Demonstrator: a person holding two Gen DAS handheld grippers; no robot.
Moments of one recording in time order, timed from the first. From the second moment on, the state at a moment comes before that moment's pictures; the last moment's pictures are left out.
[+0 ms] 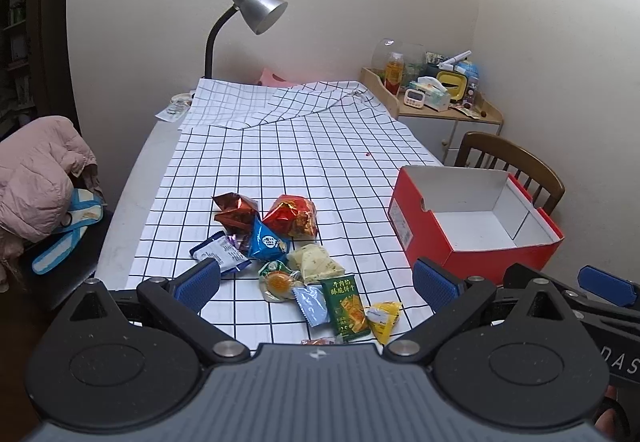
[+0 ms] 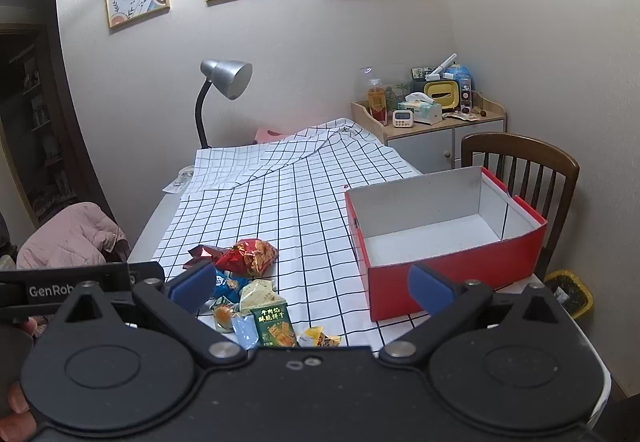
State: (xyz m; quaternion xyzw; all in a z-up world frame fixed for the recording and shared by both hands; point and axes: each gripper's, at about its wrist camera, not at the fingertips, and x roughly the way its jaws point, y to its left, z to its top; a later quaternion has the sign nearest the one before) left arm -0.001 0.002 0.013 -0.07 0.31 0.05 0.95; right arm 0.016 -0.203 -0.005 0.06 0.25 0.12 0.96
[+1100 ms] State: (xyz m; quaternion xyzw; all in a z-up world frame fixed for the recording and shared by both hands) left arm -0.004 0.012 0.014 -0.08 0.31 0.05 0.95; right arm 0.014 -0.194 -0.004 0.06 0.25 0.13 0.96
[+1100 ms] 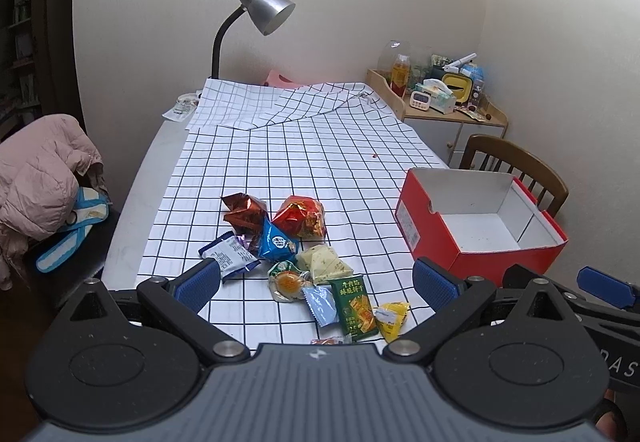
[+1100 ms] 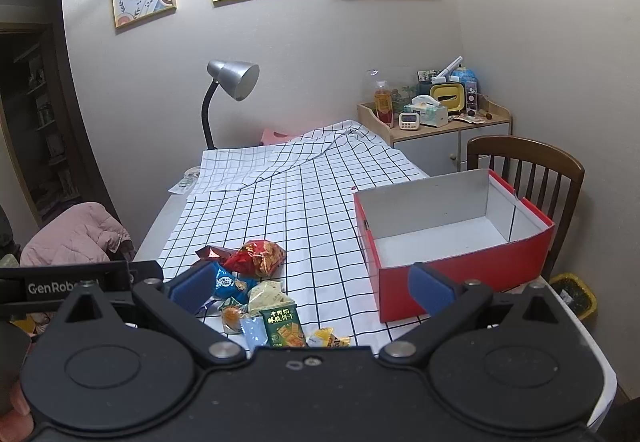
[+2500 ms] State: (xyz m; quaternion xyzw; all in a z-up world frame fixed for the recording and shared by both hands) left arm 0.026 0.039 -0.017 -0.11 0.36 0.05 0.93; right arm 0.042 -0.185 -0.029 0.02 0.28 0.12 0.95
